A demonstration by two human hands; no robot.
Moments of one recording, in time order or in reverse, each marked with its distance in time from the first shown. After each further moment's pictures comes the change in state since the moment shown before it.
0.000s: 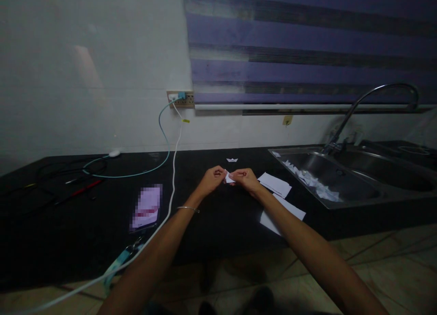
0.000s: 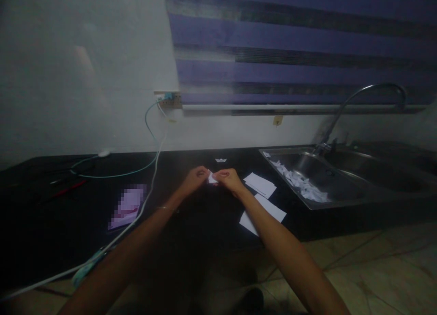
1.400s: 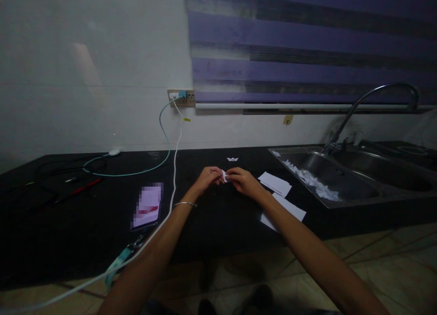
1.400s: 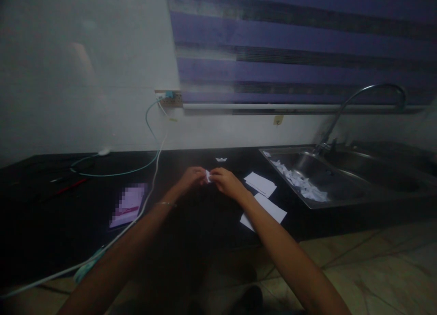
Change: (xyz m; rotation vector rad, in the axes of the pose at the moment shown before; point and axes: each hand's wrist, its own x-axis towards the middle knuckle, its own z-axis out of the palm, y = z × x) left_hand 0.001 0.003 -0.019 -0.307 -0.131 -0.125; right_hand -0.011 -0.015 -0.005 -1.051 -0.243 -0.881
